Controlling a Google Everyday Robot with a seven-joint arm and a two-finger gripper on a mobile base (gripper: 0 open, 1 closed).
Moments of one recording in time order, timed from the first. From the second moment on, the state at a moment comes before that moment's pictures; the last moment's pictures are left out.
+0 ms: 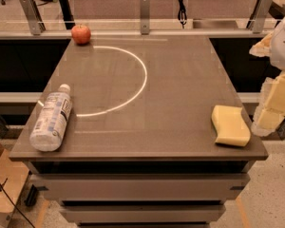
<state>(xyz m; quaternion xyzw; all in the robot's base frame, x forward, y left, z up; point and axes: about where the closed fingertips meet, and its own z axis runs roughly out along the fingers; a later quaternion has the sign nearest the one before) 0.438 -0.217 0.976 -0.60 0.78 -0.03 0.16</state>
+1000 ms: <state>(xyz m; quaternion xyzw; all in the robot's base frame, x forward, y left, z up) 0.445 -0.164 0.981 -0.66 0.73 -0.03 0.17</state>
